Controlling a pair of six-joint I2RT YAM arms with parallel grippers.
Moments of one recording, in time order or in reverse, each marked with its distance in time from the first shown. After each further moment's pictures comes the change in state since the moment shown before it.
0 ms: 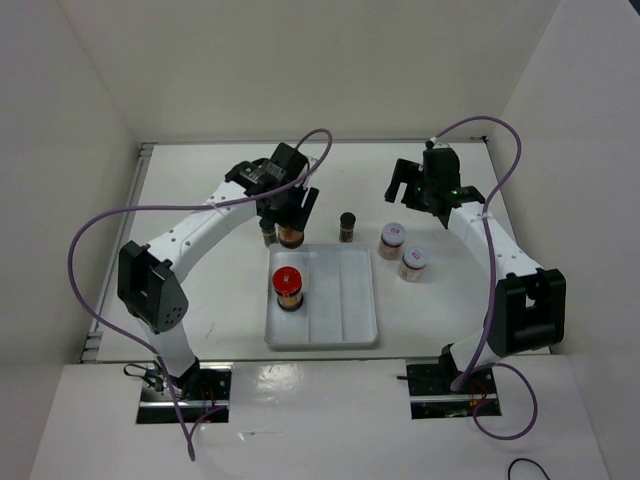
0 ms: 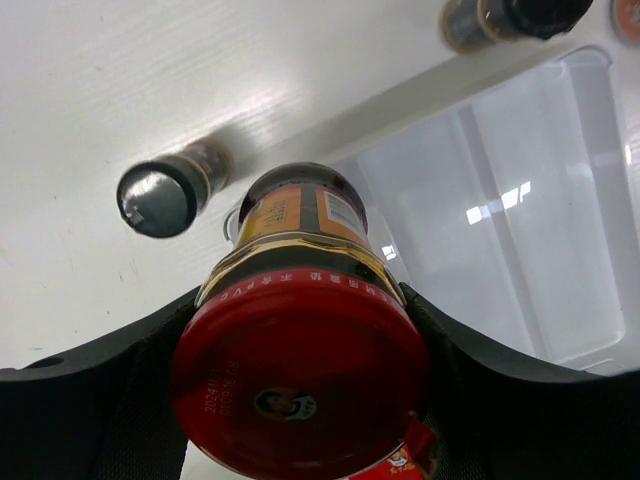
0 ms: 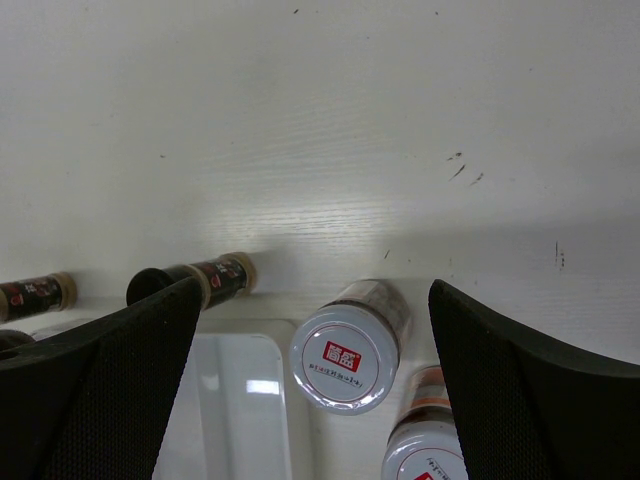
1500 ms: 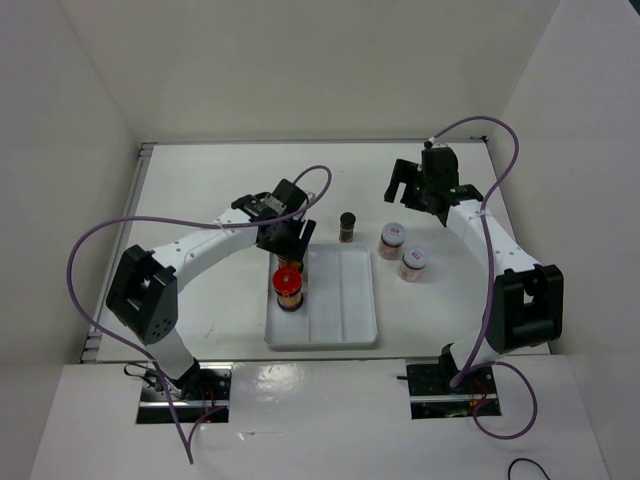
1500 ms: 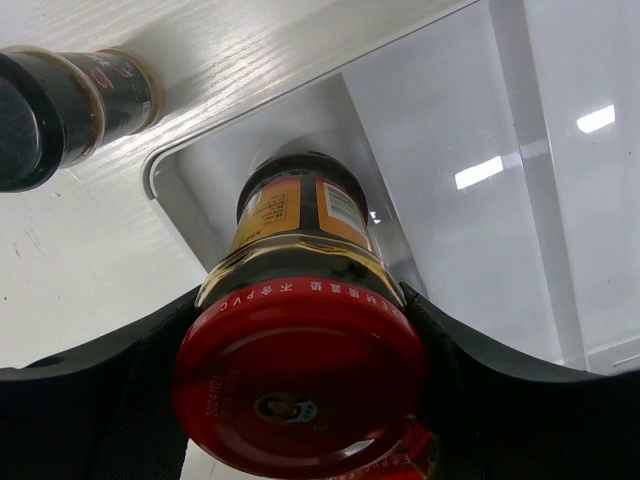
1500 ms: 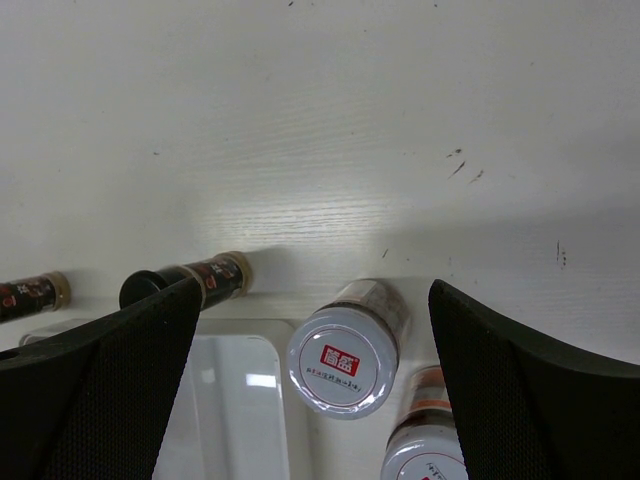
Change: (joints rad) left arm -0.034 -0.094 -0.378 0.197 0.034 -0.078; right arm 0.000 0.023 0.010 -0.008 0.000 0.000
